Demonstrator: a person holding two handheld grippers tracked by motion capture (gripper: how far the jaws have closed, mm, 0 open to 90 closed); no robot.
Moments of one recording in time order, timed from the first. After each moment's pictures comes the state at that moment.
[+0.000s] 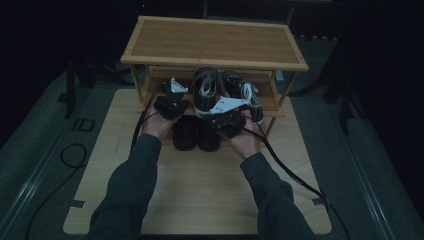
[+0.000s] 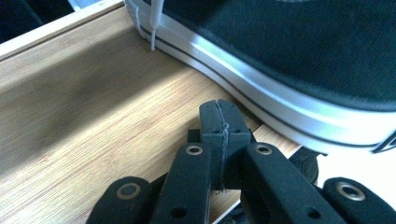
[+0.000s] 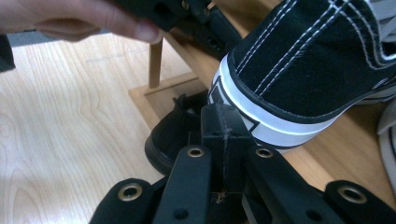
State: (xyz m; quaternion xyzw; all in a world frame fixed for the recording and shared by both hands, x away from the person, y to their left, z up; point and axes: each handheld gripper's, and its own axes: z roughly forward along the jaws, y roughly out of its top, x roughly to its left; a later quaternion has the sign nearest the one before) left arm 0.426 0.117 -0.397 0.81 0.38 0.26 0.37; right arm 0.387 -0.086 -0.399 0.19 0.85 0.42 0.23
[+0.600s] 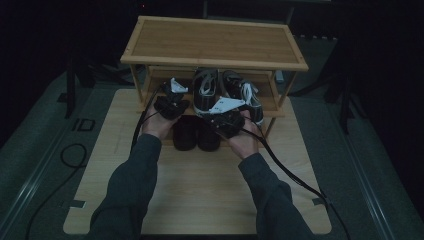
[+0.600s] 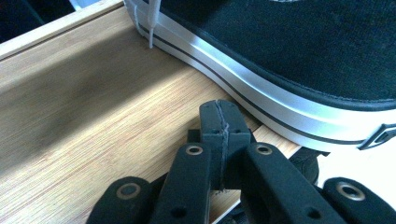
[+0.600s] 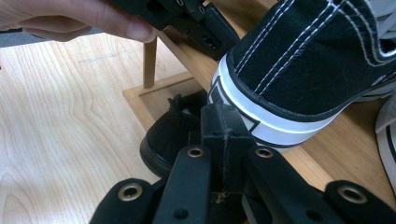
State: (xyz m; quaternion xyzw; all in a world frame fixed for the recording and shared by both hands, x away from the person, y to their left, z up) left arm 0.426 0.116 -0.396 0.81 0.39 0.26 0.37; right arm 0.388 -0.084 -0.401 0.20 0.85 0.43 0.24
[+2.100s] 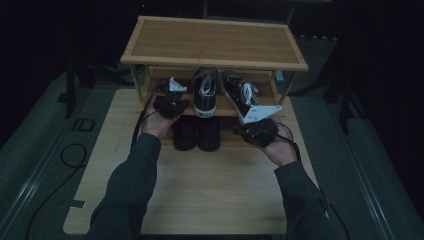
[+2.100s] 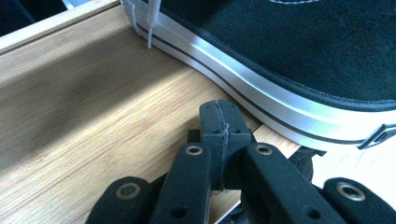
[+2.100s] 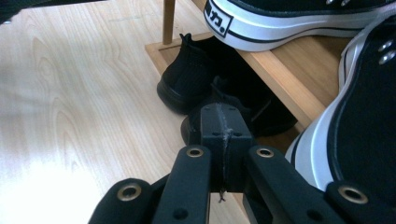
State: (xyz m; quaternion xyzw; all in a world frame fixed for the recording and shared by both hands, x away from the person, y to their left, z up) left arm 0.429 0.121 -0.396 0.81 0.38 0.25 0.37; right arm 0.362 -0.167 -0.390 0.18 0.88 0.40 0.19
